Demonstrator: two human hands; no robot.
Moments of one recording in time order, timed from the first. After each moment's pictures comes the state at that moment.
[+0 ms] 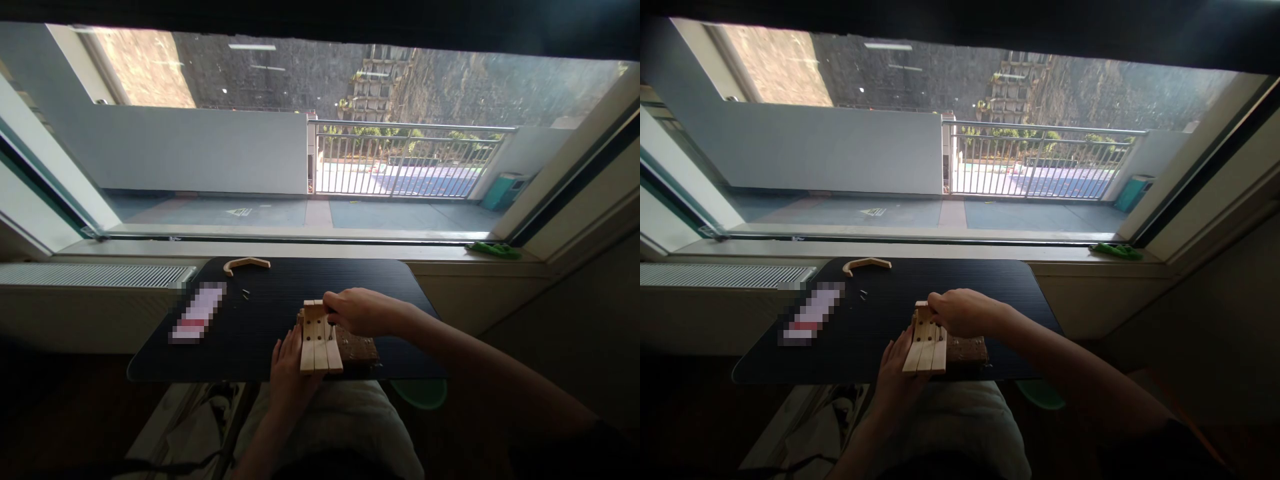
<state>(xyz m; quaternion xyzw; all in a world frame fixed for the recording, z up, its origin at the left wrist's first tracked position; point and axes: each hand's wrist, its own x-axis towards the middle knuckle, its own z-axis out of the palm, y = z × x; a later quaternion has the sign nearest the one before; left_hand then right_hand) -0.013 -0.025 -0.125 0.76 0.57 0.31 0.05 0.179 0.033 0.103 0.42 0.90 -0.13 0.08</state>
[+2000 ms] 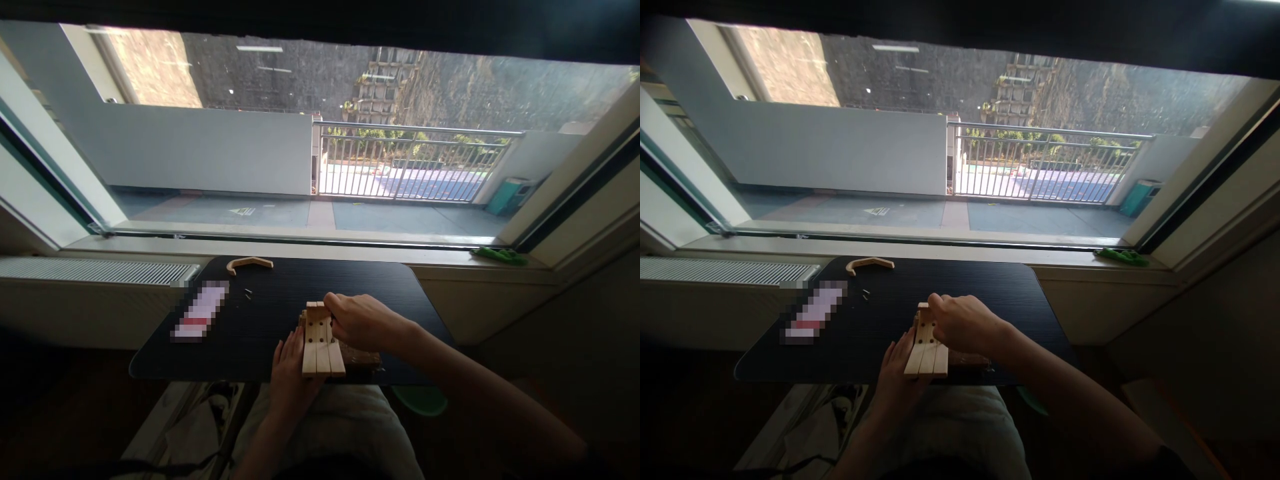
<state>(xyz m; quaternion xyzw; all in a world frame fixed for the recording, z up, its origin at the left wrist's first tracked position) -0.007 -0.027 -0.119 0.74 0.58 0.32 0.04 0.169 0.016 0.098 0.45 0.89 -0.06 0.05</state>
